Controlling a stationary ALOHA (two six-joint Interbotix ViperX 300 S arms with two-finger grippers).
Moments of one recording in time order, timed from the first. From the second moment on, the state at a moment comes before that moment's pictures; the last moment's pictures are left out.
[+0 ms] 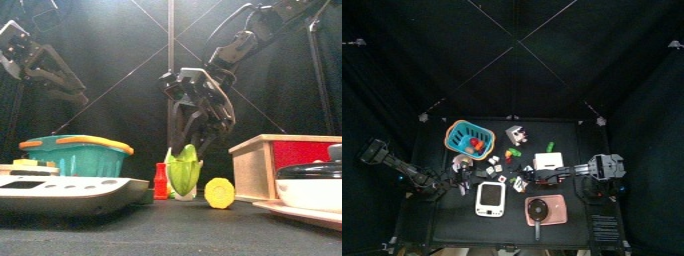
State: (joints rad) left arm -0.44 -0.61 1.16 1.64 0.66 -1.84; right arm -0.03 0.12 0.43 -0.11 0.45 0.73
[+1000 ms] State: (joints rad) left arm -0.44 -0.61 1.16 1.63 0.65 -1.84; right arm -0.04 0.16 0.40 -0.10 0.45 0.73
